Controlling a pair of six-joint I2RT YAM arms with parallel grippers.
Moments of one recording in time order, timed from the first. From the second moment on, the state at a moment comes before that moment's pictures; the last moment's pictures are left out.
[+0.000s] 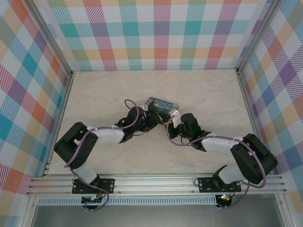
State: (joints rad) left arm -0.70 1.65 0.75 0.42 0.26 -1.18; right arm 0.65 1.40 0.50 0.38 -0.19 0.10
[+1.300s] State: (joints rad) left arm -0.72 1.65 0.73 0.41 0.25 -1.27; right arm 0.62 1.32 0.44 0.39 -0.24 0.15
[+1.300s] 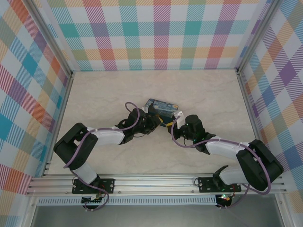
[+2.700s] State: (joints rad) left arm -0.72 1.65 0.72 0.42 0.25 -1.28; right arm 0.63 1.37 0.44 0.42 -0.22 0.18
